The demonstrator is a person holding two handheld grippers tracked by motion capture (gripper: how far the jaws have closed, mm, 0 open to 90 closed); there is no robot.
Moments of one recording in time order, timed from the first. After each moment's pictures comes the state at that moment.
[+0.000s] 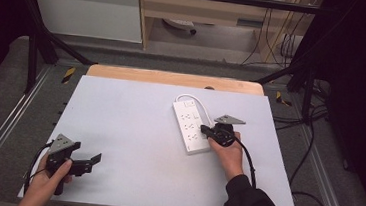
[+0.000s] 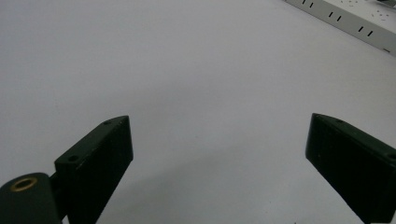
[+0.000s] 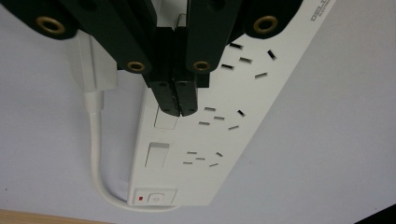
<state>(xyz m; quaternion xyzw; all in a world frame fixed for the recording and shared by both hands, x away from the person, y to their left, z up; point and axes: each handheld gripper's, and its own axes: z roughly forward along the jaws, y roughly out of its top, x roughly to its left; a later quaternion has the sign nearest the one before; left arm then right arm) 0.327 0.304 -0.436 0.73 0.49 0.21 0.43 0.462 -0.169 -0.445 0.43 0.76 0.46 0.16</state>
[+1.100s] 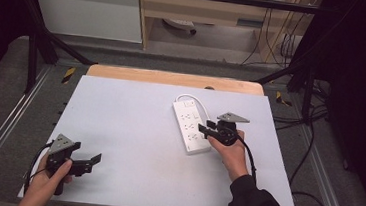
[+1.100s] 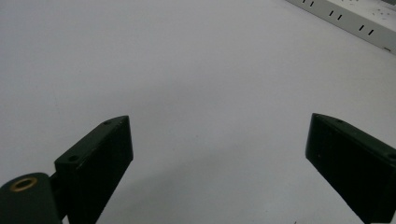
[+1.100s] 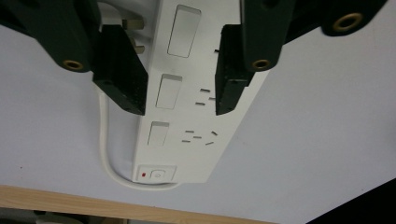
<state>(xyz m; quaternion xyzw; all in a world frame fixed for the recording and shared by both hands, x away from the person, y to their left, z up) 0.327 0.304 -0.436 0.74 0.49 0.21 0.42 0.459 -0.172 -0.429 0.43 0.75 0.48 0.17</state>
